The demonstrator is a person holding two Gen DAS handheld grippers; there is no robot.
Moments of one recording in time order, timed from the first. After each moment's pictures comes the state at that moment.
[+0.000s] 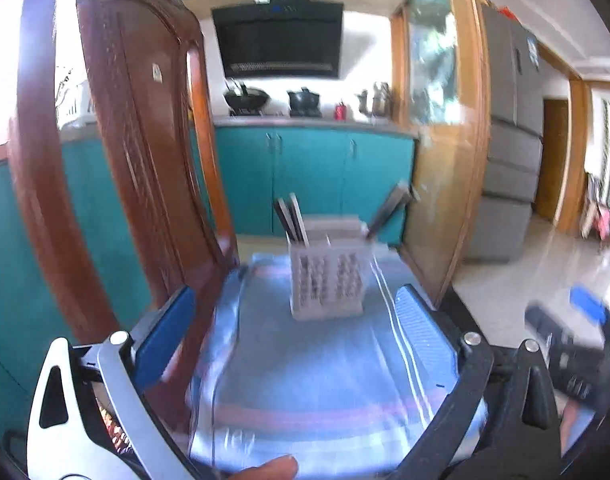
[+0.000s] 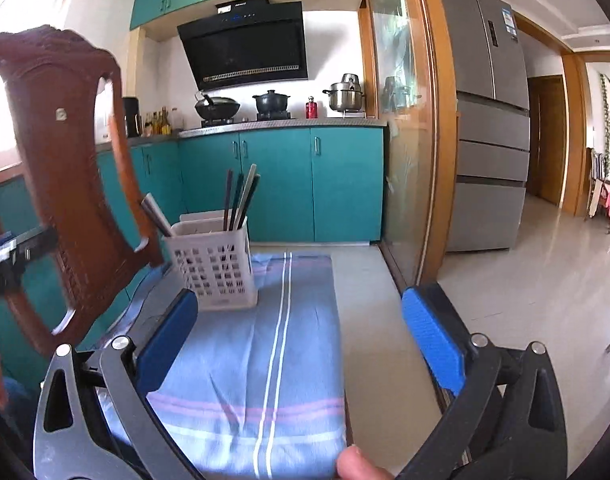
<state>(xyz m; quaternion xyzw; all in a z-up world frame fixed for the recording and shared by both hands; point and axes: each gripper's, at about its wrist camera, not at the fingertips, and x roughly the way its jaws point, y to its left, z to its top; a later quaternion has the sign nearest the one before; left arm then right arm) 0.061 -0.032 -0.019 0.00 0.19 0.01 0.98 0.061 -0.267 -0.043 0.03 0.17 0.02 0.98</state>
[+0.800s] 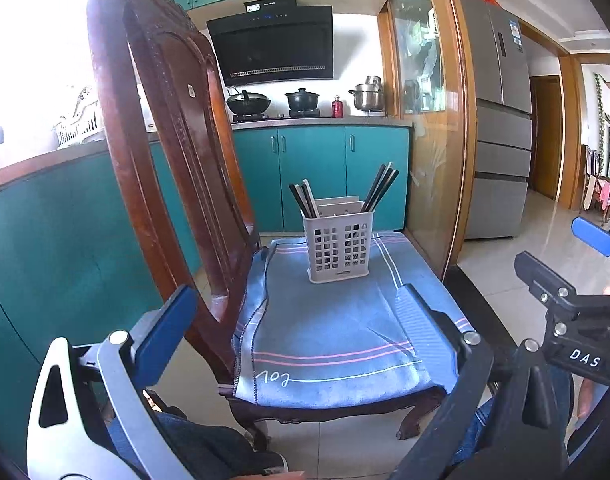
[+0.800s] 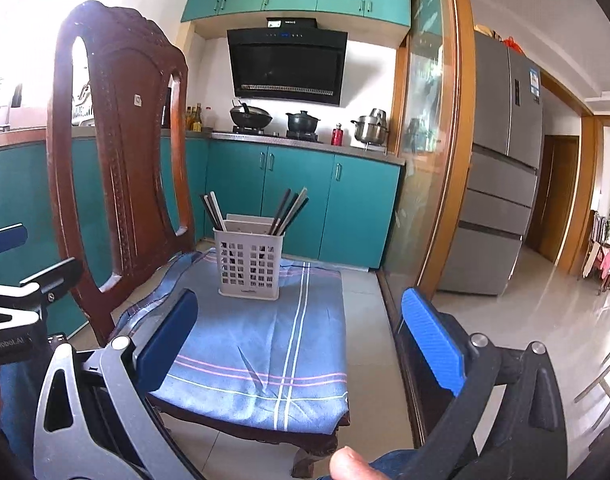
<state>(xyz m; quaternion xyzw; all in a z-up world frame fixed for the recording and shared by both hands) -0.037 -0.017 -0.010 0.03 0.18 0.02 0.98 -0.033 -0.211 -0.013 -0.06 0.13 0.04 0.99</state>
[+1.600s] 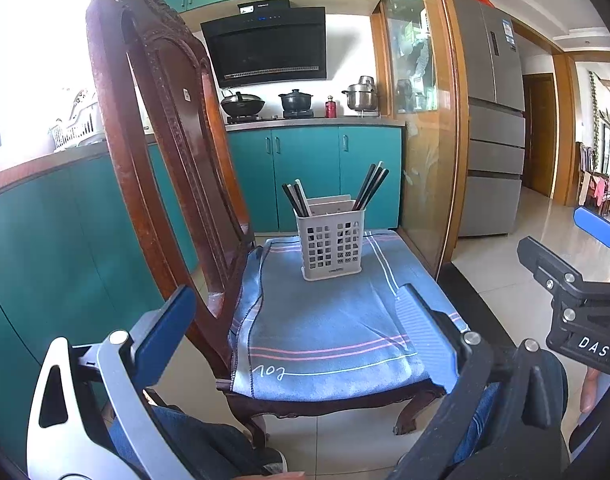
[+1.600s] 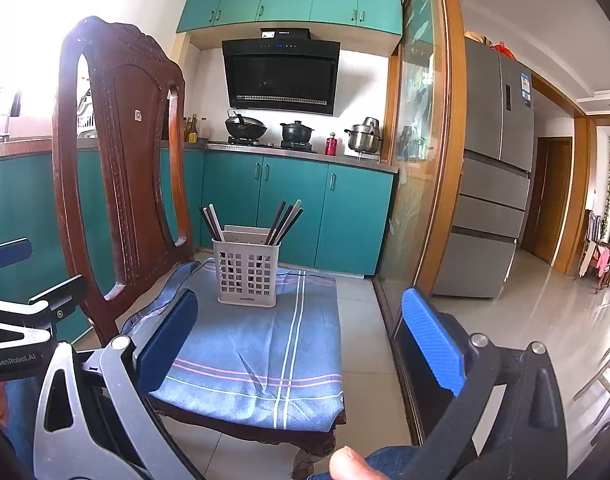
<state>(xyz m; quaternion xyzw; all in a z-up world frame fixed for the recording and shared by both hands) -0.047 -0.021 -0.012 0.04 0.18 0.01 0.98 -0.049 -0.212 -0.011 -0.05 0.12 0.03 0.99</state>
